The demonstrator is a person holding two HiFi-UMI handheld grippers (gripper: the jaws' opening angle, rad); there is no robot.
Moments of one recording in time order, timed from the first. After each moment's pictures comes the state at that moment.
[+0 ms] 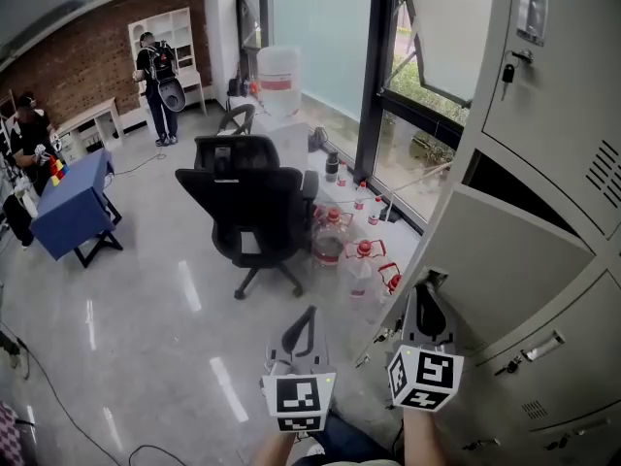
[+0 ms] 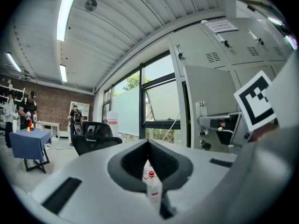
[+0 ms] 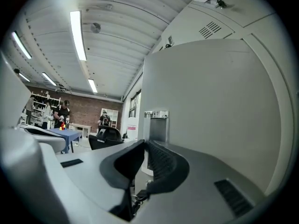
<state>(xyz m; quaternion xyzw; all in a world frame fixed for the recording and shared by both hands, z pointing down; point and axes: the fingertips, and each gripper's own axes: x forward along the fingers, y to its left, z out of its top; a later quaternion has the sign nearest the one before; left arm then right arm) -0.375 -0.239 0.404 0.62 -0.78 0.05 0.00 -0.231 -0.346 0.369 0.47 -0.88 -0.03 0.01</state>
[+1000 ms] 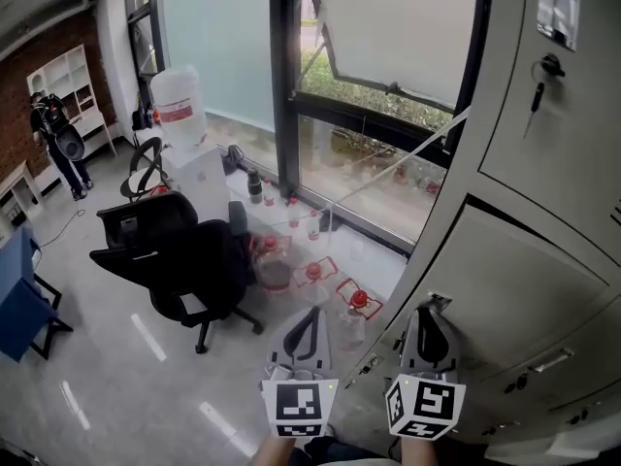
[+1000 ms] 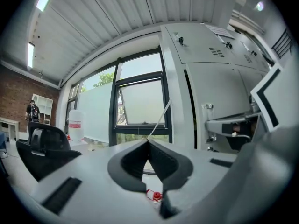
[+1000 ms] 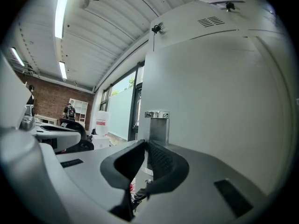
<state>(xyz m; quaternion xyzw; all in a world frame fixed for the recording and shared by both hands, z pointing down) -0.388 -0.425 0.386 0.76 -0.64 0.04 -0.03 -0.222 -0.438 0.367 0.63 -0.78 -0.02 0.03</state>
